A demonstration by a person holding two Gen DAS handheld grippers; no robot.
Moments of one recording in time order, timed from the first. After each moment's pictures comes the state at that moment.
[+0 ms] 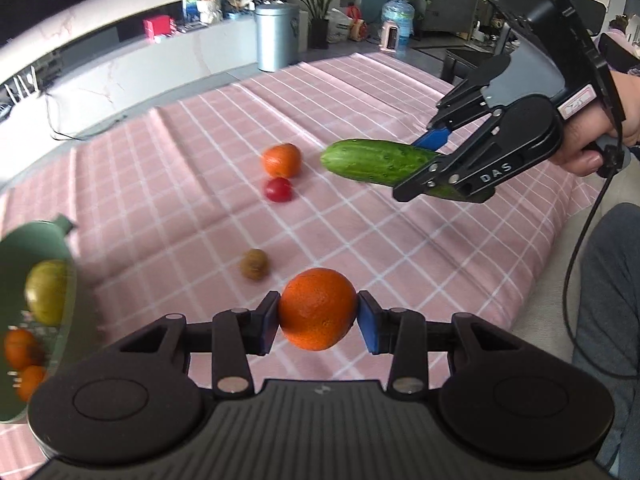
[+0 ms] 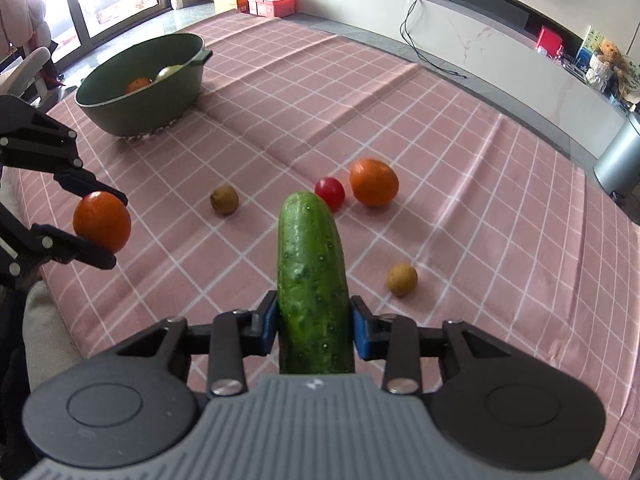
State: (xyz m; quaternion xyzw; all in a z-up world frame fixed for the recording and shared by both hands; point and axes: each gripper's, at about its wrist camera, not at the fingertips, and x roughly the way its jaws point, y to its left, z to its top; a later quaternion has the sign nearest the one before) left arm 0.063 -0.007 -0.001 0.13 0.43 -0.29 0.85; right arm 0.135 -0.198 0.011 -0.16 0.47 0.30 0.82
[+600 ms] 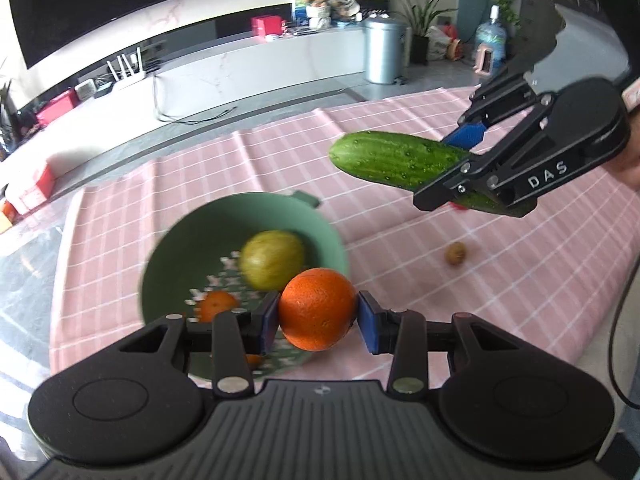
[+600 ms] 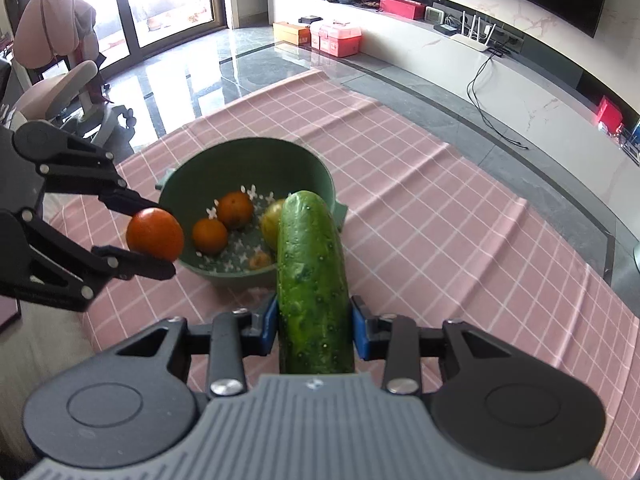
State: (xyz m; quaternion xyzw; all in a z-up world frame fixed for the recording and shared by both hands) left arm 0.096 0.148 0.047 0.13 0.43 -0.16 0.88; right arm 0.186 0.011 0.086 -0.17 0.44 0.37 0.81
